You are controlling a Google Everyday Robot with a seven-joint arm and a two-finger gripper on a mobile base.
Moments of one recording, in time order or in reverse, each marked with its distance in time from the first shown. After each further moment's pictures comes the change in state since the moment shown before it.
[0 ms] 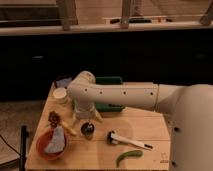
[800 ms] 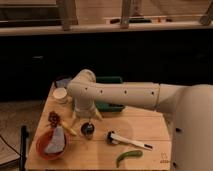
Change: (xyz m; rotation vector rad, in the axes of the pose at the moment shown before) arm 0.006 0.000 -0.009 0.010 0.017 0.006
